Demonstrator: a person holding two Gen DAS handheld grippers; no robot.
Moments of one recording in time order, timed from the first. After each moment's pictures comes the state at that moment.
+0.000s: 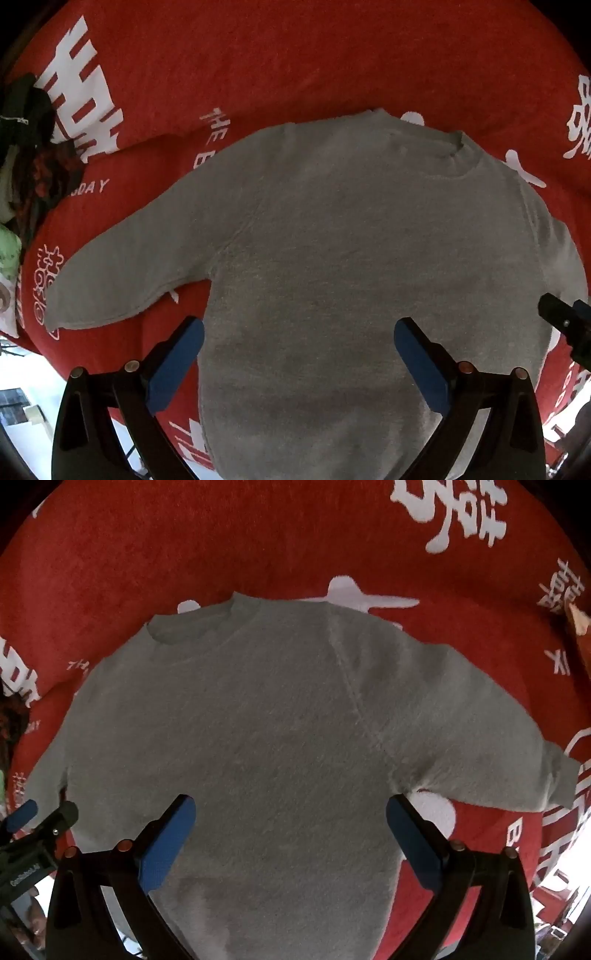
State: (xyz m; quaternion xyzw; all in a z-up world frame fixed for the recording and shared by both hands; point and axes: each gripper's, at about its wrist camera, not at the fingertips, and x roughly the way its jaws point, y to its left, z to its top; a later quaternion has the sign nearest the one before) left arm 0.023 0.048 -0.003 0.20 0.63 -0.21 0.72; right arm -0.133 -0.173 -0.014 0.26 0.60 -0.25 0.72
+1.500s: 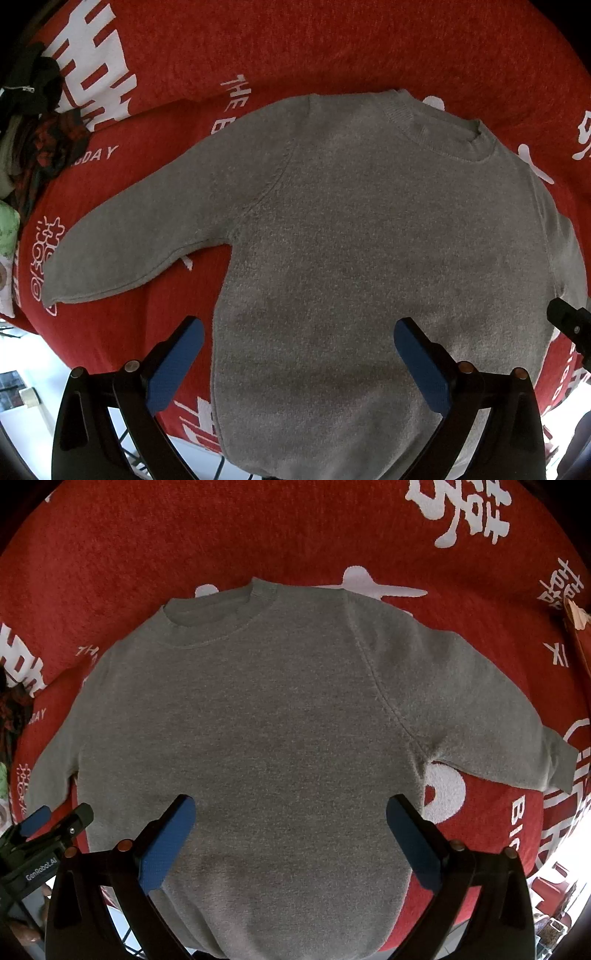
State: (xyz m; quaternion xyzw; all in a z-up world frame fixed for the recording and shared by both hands) left arm -0.002 0.041 -0.009 0.18 0.65 -0.15 0.72; right arm -0.135 -0.174 -0.004 0.27 0.62 -0.22 0.70
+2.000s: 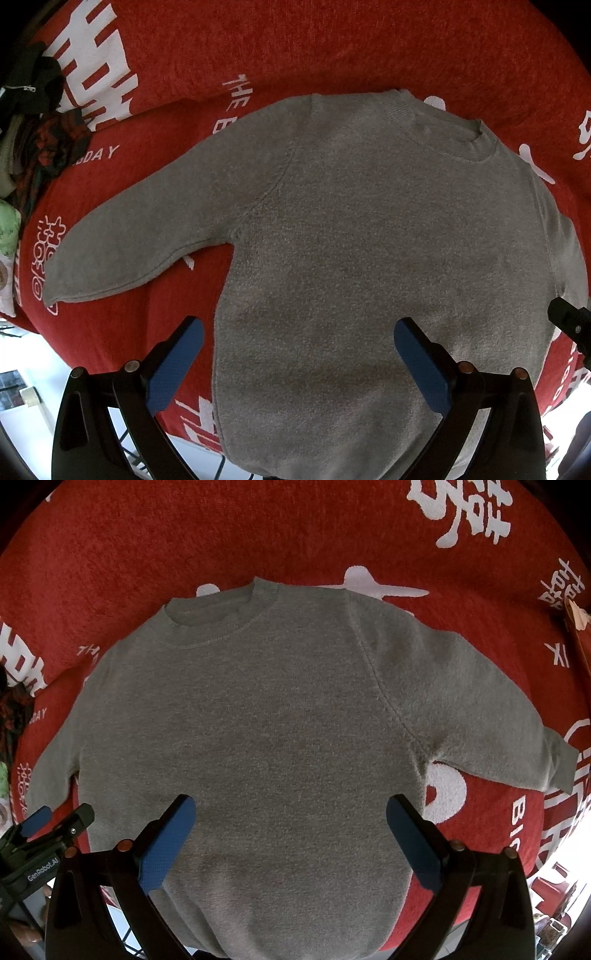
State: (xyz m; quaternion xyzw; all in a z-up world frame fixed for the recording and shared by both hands) left arm -0.003 0.041 -0.008 0.18 0.65 -0.15 0.72; right arm -0.134 -0.174 -0.004 0.27 0.62 -0.22 0.70
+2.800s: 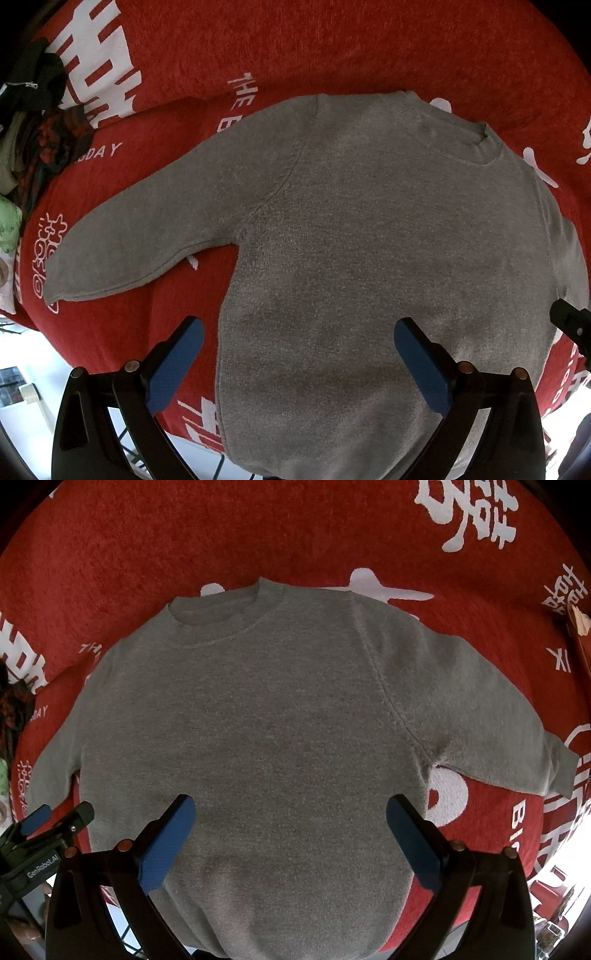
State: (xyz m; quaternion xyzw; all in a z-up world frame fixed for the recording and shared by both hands) left arm 0.002 0.044 -0.009 0.18 0.66 -0.14 0.72; right arm -0.129 -0.172 -0.003 0.27 0.62 -0.22 0.70
